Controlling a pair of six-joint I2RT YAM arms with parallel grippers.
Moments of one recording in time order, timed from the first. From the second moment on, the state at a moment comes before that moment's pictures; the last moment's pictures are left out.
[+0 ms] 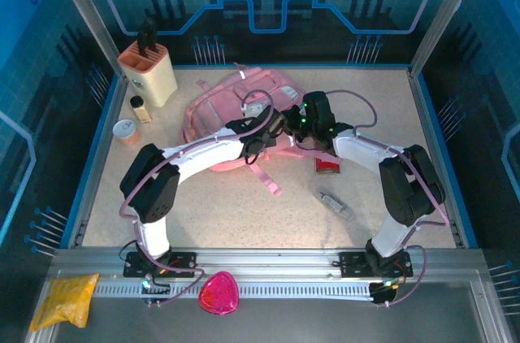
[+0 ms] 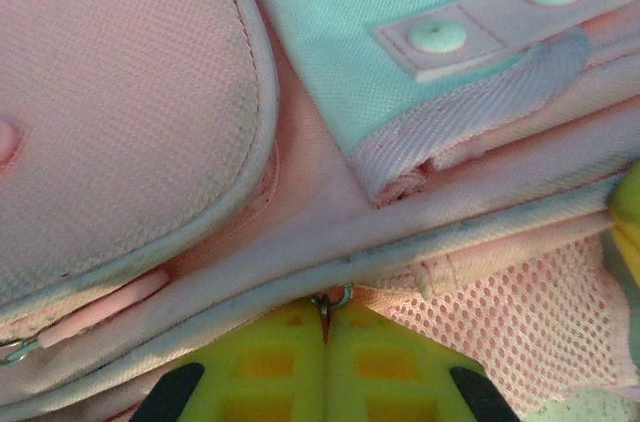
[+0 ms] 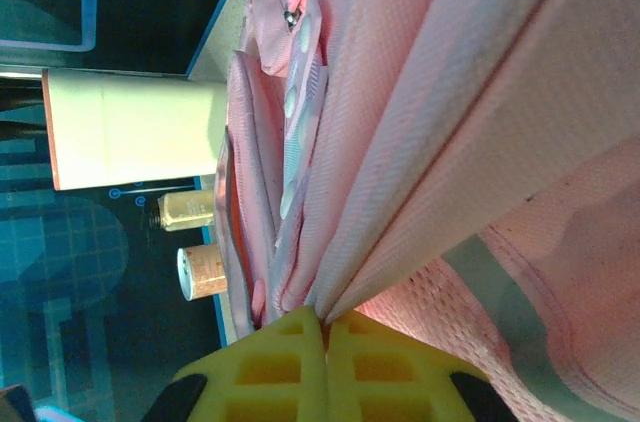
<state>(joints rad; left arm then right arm) -0.73 1.83 1.39 -0.57 -0.46 -0.85 0.45 1.70 1.06 0.08 -0.31 1.18</state>
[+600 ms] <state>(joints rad) -0.64 1.67 1.10 -0.64 -0.35 -0.76 0.28 1.75 1.15 0.06 -0.49 1.12</state>
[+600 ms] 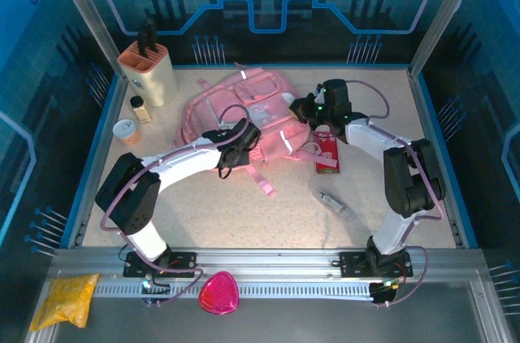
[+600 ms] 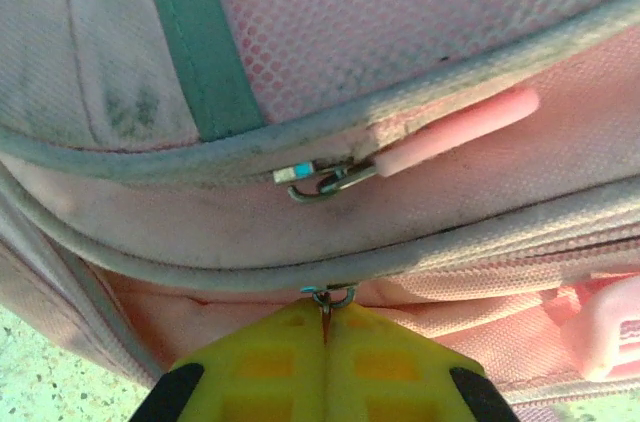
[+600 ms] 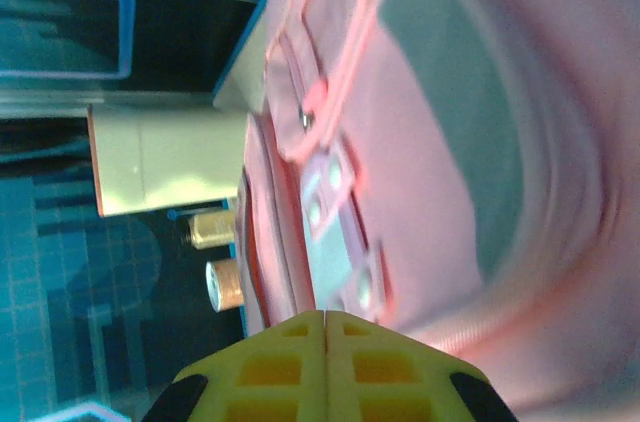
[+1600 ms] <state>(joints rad) -0.63 1.68 1.06 -0.50 -0.30 -0.71 0.50 1.74 1.03 0.01 -0.39 1.06</state>
